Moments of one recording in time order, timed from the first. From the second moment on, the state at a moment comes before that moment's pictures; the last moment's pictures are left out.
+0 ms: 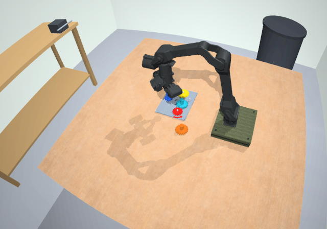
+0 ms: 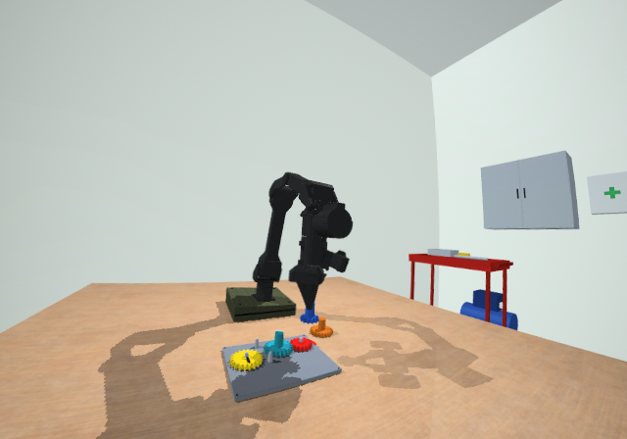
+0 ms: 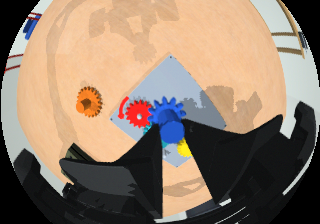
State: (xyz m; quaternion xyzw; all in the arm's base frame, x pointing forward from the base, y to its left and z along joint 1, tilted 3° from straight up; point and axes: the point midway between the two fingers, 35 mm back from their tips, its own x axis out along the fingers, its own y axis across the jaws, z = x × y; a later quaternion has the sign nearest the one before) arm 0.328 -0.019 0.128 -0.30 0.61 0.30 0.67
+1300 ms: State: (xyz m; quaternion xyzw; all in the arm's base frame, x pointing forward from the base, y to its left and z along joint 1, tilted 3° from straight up) arm 0.314 -0.098 0.095 -0.30 0.61 0.30 0.67
